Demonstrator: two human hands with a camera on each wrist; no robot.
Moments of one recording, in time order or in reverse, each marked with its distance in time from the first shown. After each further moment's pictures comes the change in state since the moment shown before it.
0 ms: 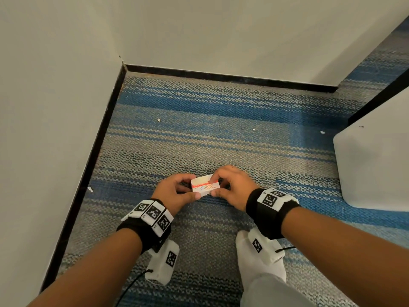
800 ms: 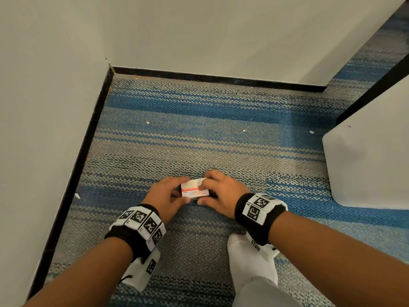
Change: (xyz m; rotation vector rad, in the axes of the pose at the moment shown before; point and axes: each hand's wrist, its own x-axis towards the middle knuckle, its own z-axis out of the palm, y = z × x) left_hand 0.002 0.005 0.000 0.459 -0.037 0.118; right_hand -0.006 -0.006 0.000 -0.305 -0.137 -0.061
